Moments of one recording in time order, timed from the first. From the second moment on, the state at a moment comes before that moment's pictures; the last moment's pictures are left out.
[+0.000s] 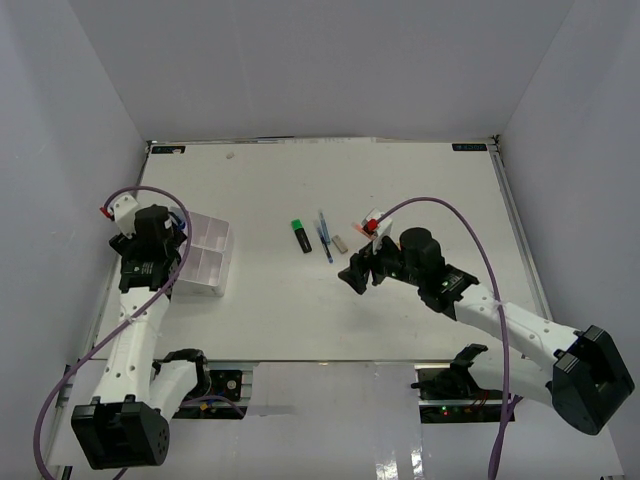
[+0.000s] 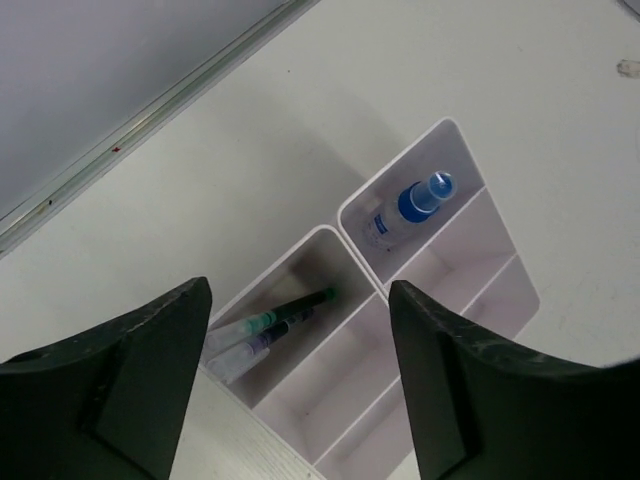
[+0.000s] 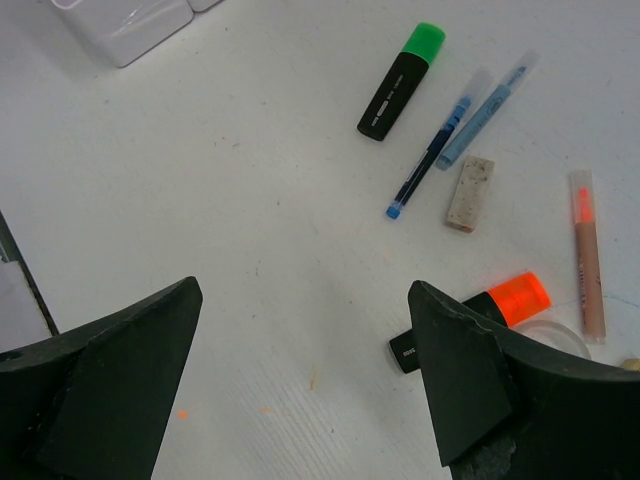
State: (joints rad) left arm 0.05 0.91 0.79 -0.45 -0.58 -0.48; right arm 0.73 1.06 0.59 0.10 -0.28 0.04
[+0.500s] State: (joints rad) left arm 0.05 0.95 1.08 -0.67 -0.18 -0.41; right arm 0.75 1.32 0.78 0.01 -0.21 0.05
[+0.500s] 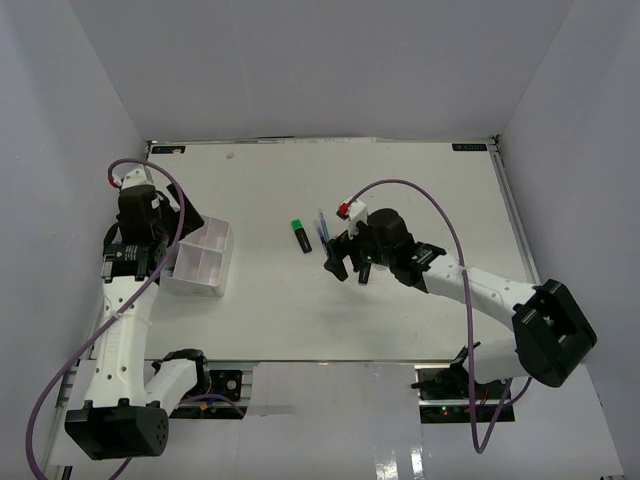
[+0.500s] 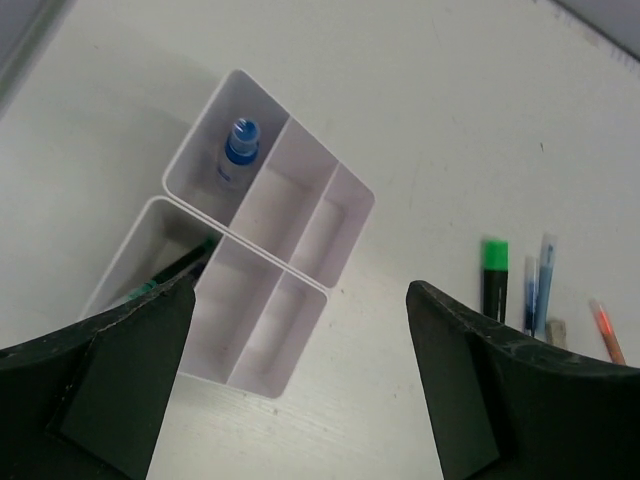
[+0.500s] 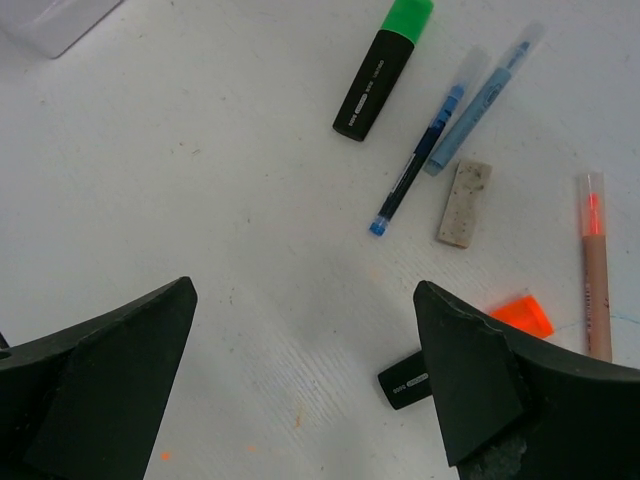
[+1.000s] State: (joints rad) left arm 0.05 0.95 1.04 -0.73 0.06 -0.38; right arm 0.81 1.78 1.03 -0.10 0.00 0.14
